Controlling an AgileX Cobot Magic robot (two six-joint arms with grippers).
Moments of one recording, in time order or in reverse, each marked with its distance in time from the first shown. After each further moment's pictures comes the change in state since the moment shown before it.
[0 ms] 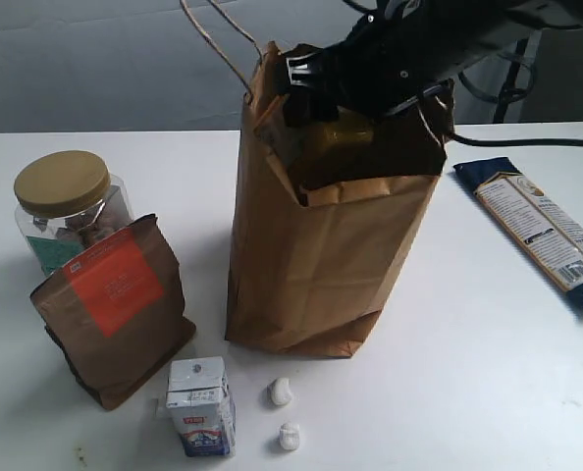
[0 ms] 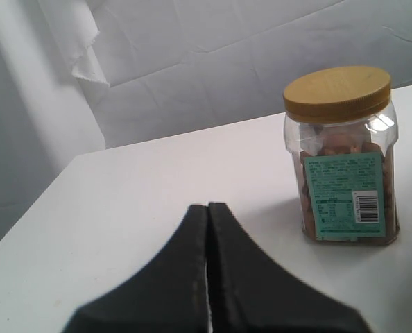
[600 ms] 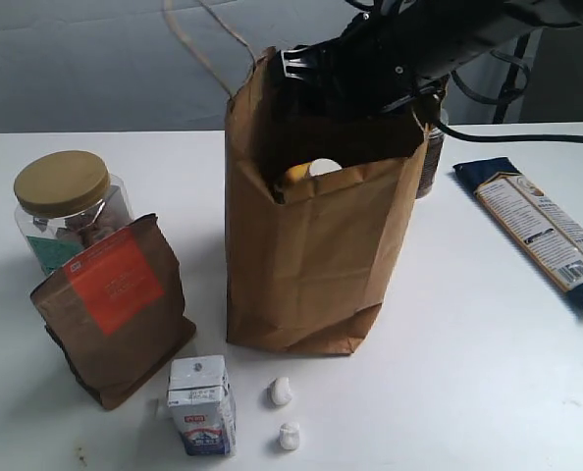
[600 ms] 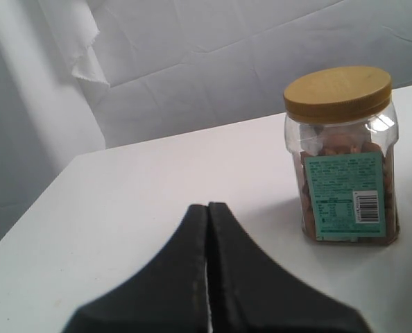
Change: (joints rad) left arm 0.000 0.000 0.000 0.000 0.000 0.000; right arm 0.000 0.005 -0.014 0.065 0.011 -0.021
